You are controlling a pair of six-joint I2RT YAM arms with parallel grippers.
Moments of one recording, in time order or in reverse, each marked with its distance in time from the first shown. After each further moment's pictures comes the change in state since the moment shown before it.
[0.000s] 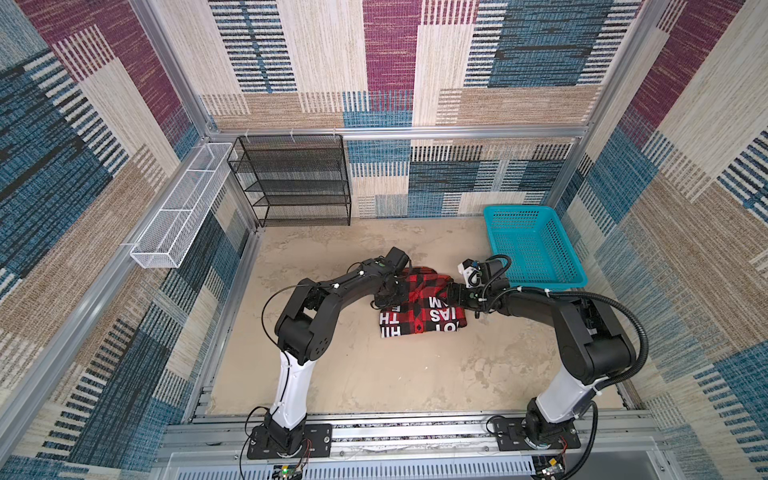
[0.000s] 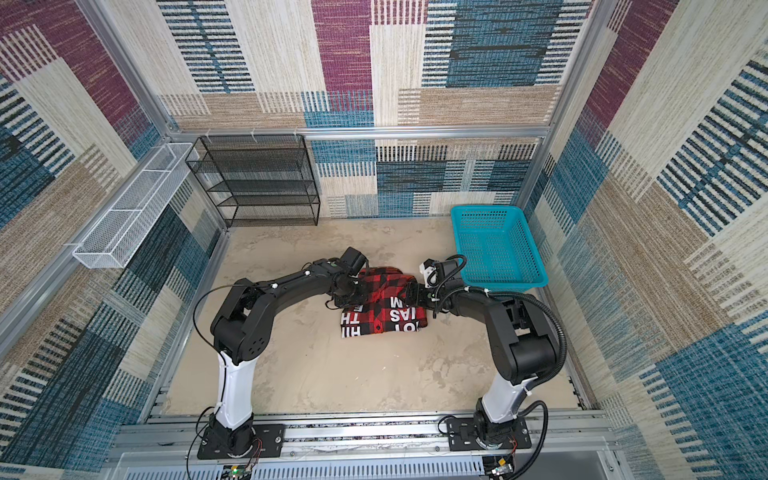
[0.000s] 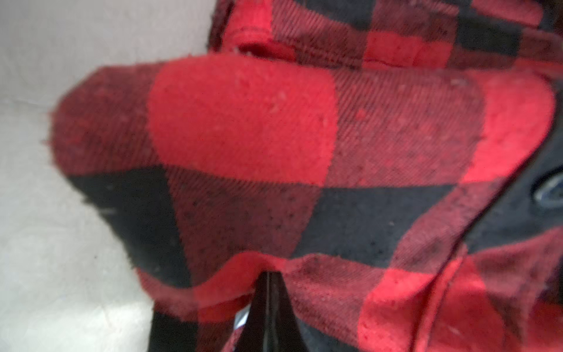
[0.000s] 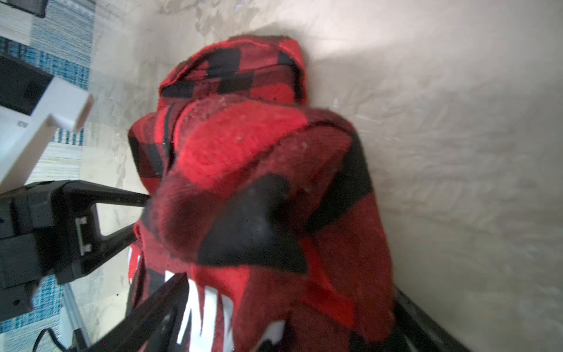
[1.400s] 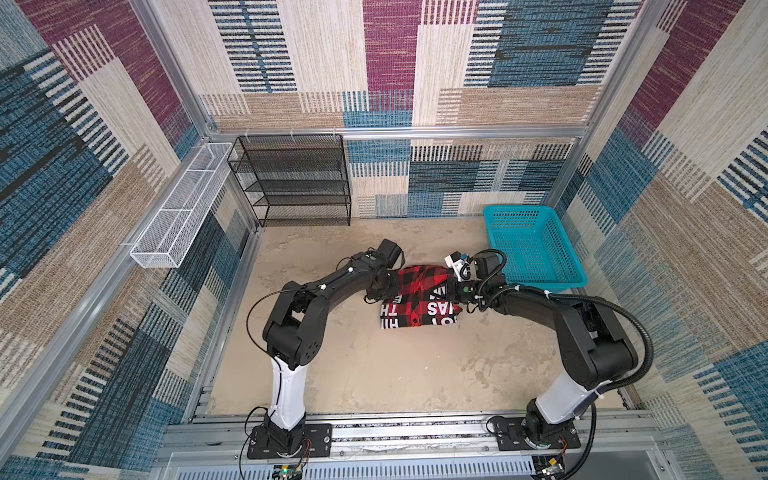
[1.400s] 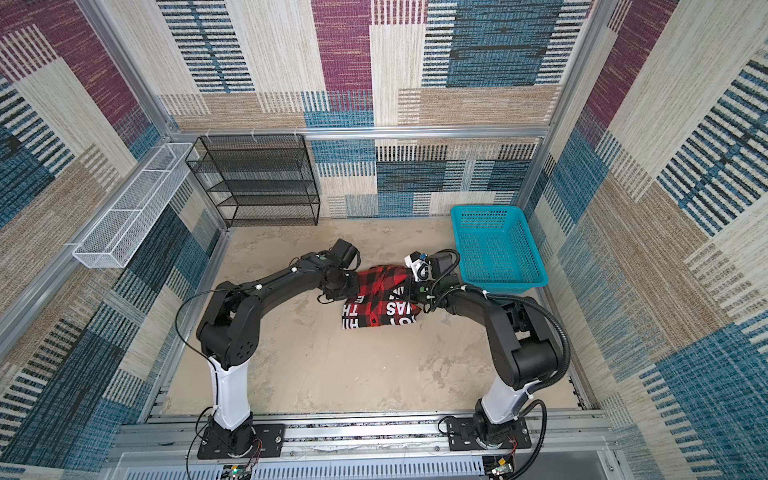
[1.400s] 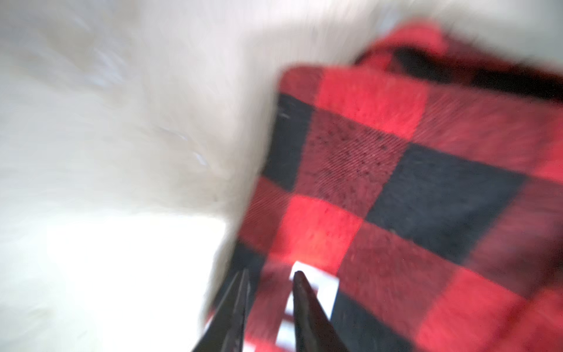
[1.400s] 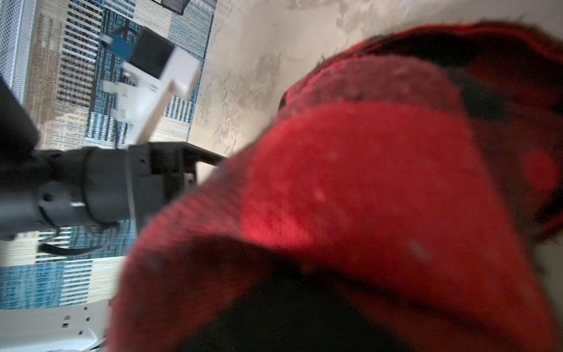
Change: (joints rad) left arm 0.051 -0.145 0.032 -0.066 -0.053 -0.022; right arm 0.059 -0.097 0.048 0.016 -0.192 0.087
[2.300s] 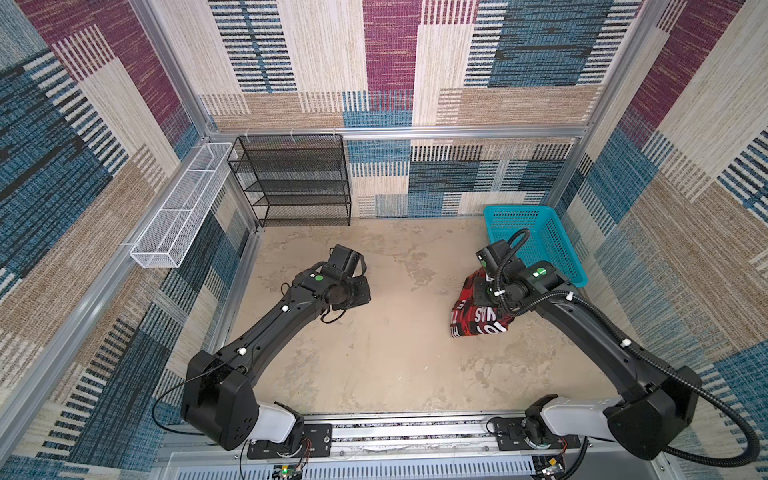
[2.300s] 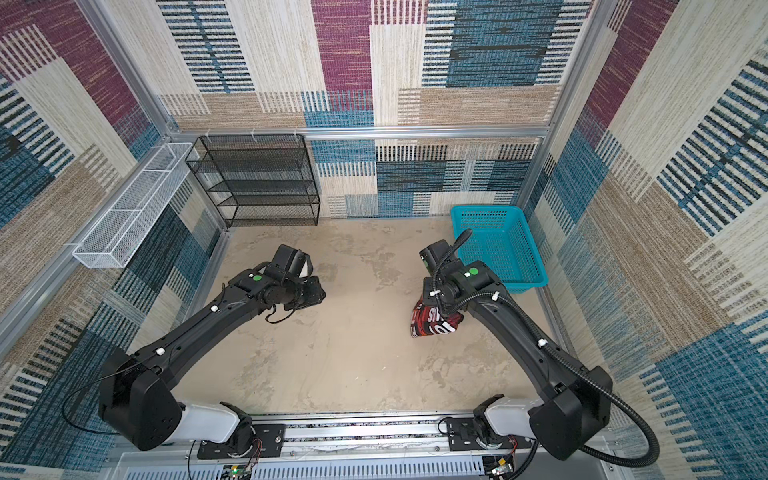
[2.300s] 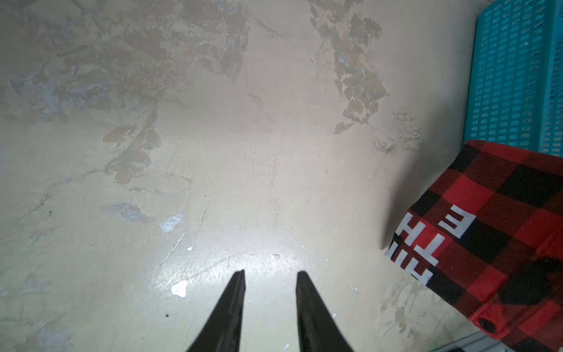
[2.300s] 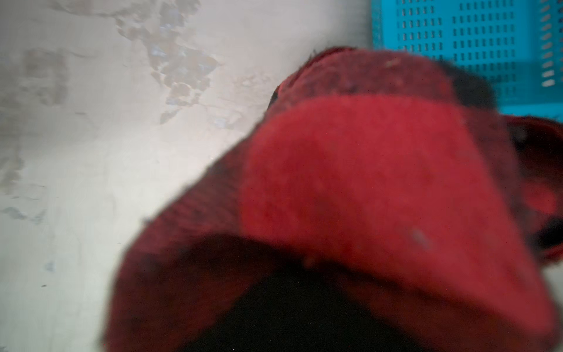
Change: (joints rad) left arm 0.070 -0.539 -0.378 -0.024 0.041 0.047; right arm 0.205 -0.292 0.418 -1.153 0.966 0.044
